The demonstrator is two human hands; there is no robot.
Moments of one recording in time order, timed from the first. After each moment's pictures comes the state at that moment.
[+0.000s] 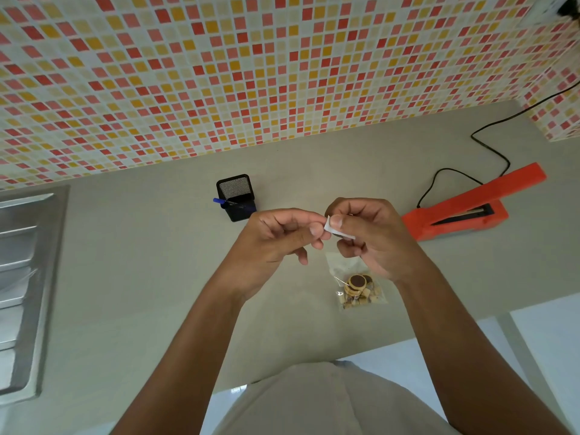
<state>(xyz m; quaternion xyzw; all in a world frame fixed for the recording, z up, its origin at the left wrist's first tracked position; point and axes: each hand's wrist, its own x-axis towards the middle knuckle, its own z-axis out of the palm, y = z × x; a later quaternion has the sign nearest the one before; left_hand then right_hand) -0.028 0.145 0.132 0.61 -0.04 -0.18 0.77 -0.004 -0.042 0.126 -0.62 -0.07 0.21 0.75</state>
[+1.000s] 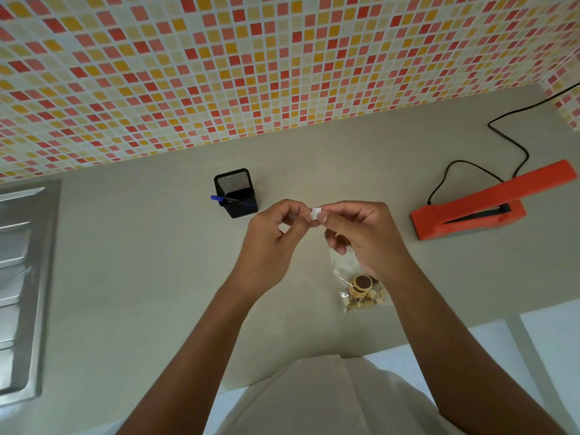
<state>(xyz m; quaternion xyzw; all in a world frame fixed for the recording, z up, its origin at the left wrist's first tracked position) -0.002 0.137 0.097 0.80 0.02 -0.07 0.60 0.018 -0.031 0.080 -0.67 0.02 0.14 0.73</state>
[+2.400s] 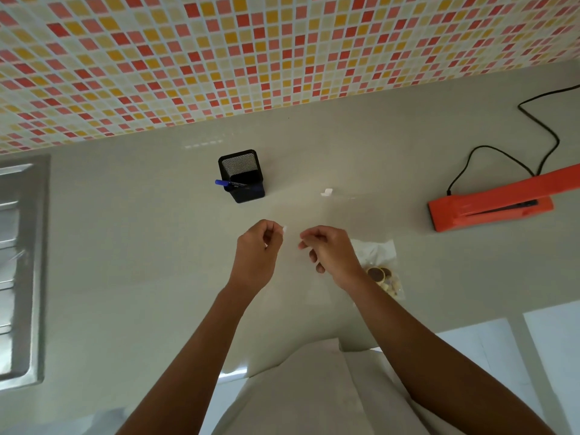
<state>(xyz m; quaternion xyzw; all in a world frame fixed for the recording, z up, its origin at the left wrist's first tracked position) -0.006 0.179 -0.026 0.86 0.14 -0.07 0.49 0.015 0.020 -0.042 -0.72 0.21 0.27 0.61</state>
